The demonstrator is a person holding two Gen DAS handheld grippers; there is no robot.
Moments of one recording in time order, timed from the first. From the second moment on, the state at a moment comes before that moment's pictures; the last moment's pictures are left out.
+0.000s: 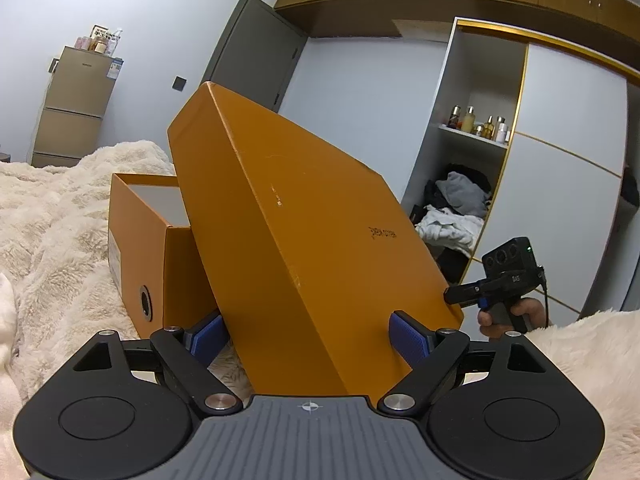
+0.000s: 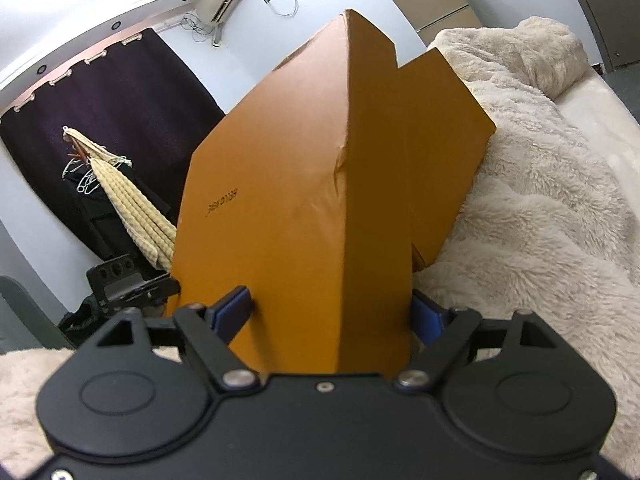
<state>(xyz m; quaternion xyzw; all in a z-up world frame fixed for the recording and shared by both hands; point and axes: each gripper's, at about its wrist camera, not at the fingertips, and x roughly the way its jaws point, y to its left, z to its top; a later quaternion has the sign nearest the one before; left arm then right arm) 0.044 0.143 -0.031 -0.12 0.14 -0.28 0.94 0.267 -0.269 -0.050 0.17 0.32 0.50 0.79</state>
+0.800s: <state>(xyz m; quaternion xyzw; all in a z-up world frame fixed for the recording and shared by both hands) 0.042 0.145 -0.032 -0.13 0.14 -0.28 0.94 0.258 -0.281 -0.038 0.14 0.30 0.51 0.79</state>
